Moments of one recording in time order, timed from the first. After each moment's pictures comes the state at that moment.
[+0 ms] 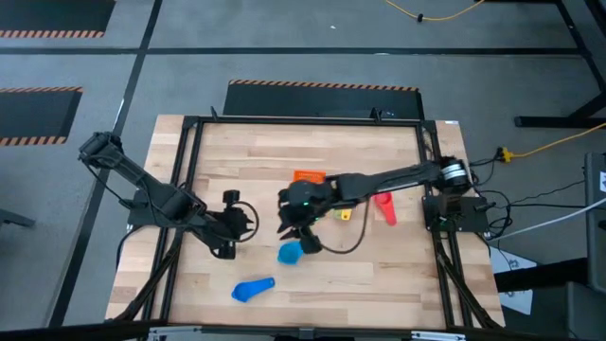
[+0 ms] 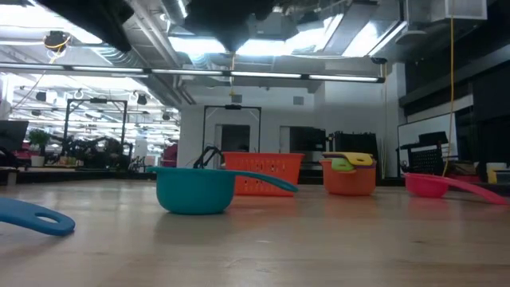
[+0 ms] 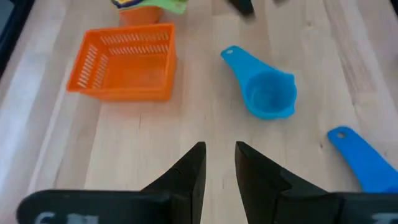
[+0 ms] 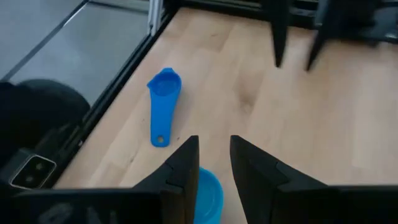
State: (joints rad) left arm -0.56 1.15 0.89 -0.64 -0.49 -0.36; right arm 0.14 1.95 1.63 -0.39 -0.32 -0.11
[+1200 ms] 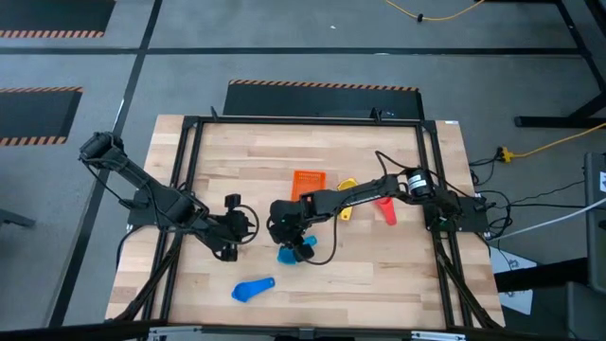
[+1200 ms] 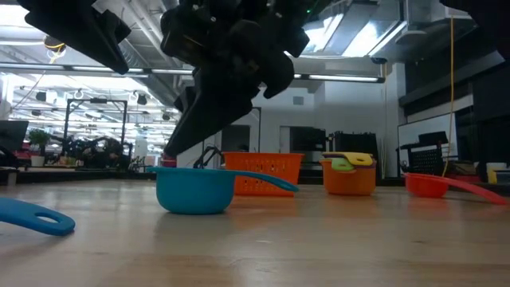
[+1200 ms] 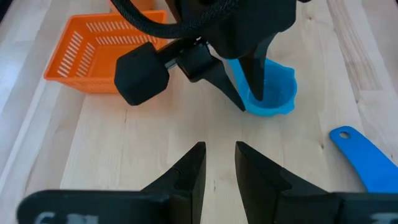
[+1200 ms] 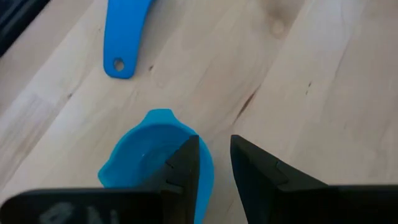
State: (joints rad) left arm -0.57 1.15 0.78 -0.50 -0.49 -0.39; right arm 0.14 2.24 1.72 -0.44 -0.31 -0.27
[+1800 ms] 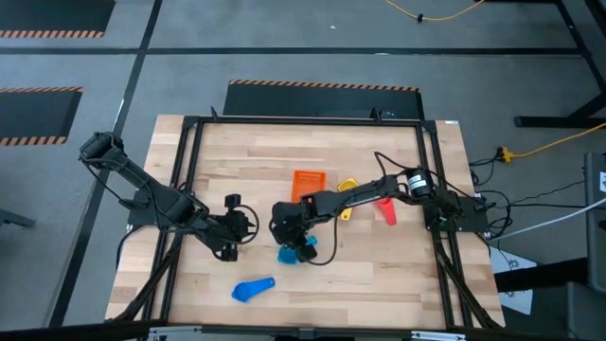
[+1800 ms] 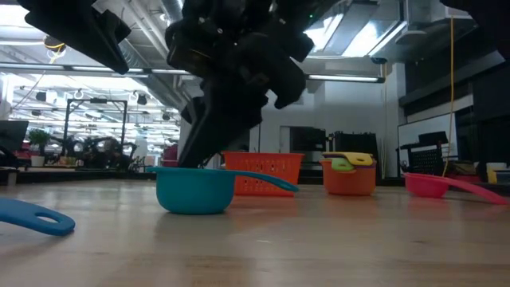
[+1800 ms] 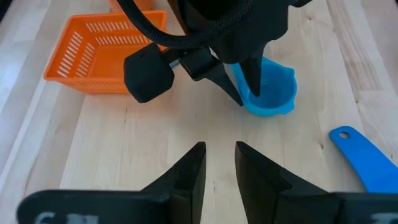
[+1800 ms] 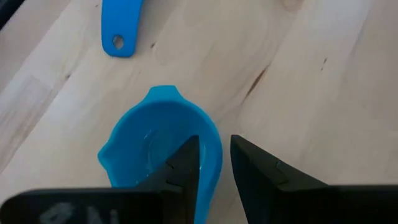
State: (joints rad) left arm -0.57 1.15 0.78 -0.50 -0.49 -0.39; right arm 0.13 2.24 1.69 -0.46 -0.31 -0.27
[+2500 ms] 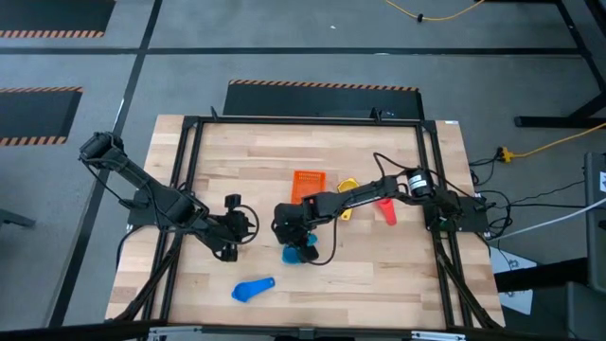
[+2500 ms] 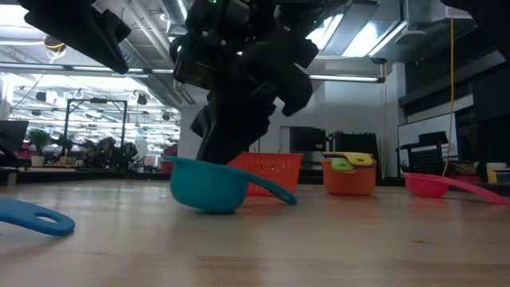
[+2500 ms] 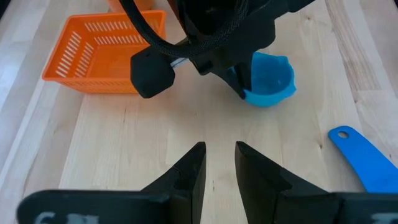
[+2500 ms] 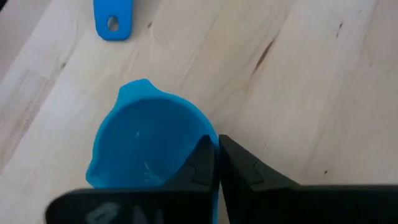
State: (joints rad) left arm -0.57 1.15 0.78 -0.50 -0.49 -0.39; right arm 0.14 2.24 1.65 -0.45 -0.31 -0.20
